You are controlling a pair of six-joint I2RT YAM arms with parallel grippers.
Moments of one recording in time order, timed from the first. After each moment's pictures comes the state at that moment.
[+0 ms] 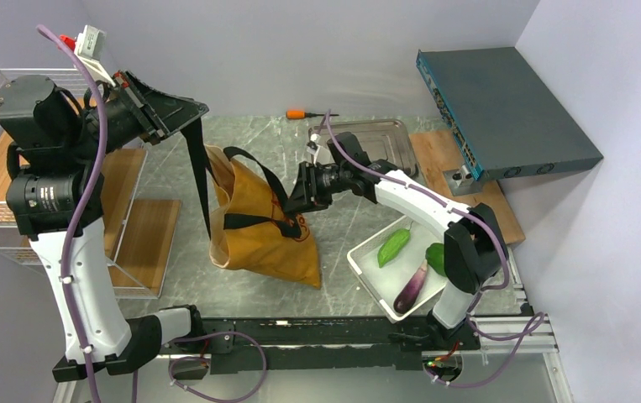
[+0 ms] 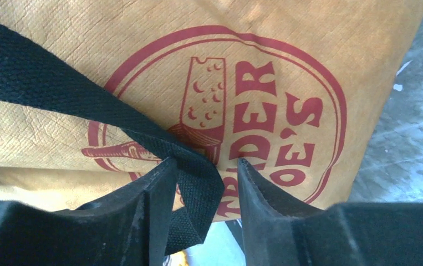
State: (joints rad) left arm 0.11 1.21 2.07 -0.85 0.85 -0.74; right arm 0.65 1.71 1.35 -0.34 -0.68 0.71
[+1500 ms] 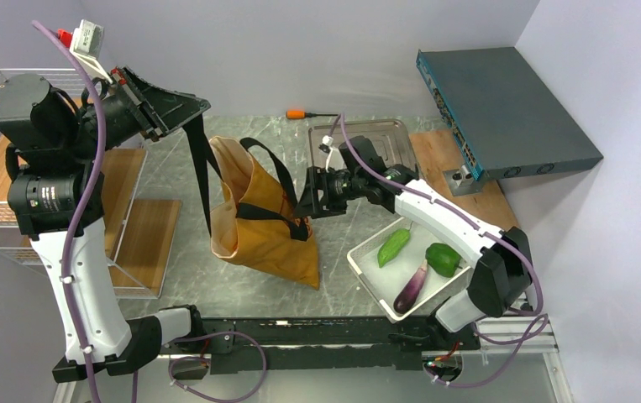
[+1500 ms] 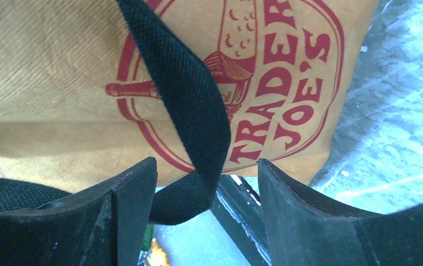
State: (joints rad) left arm 0.11 1.21 2.05 -0.74 0.91 -0.81; right arm 0.68 1.52 1.31 -0.51 -0.55 0.63
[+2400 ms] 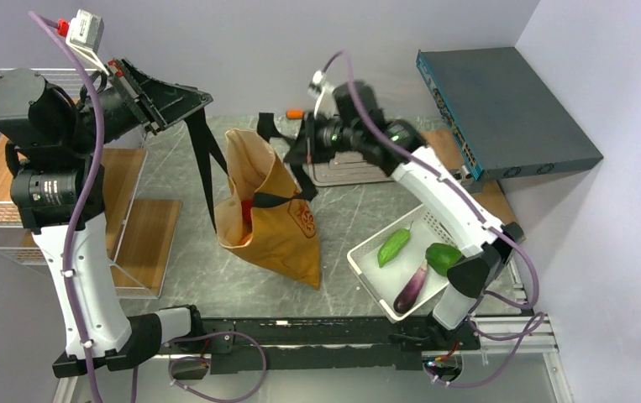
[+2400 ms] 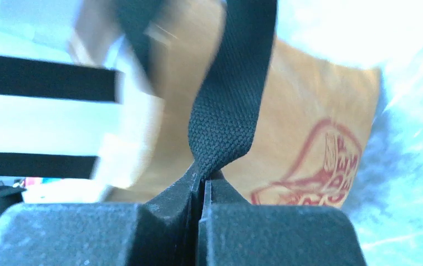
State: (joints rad) left arm 0.11 1.22 2.05 -0.65 0.98 -0.88; right arm 0.72 1.67 1.79 -0.68 -0.43 0.59
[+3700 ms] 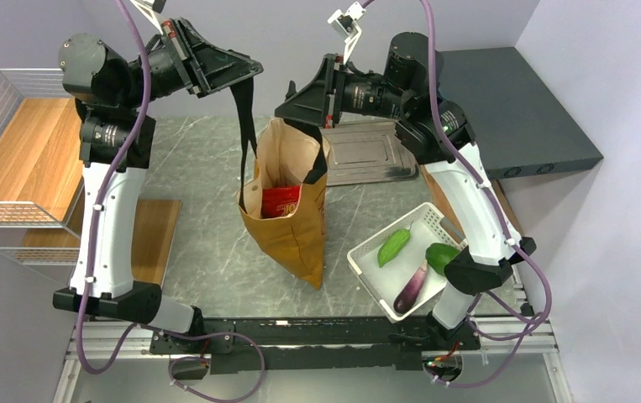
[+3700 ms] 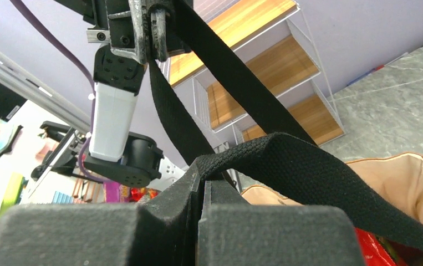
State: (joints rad) left arm -0.16 1.44 2.05 -0.10 1.02 -1.14; right arm 0.69 1.71 2.37 -0.61 -0.69 0.60
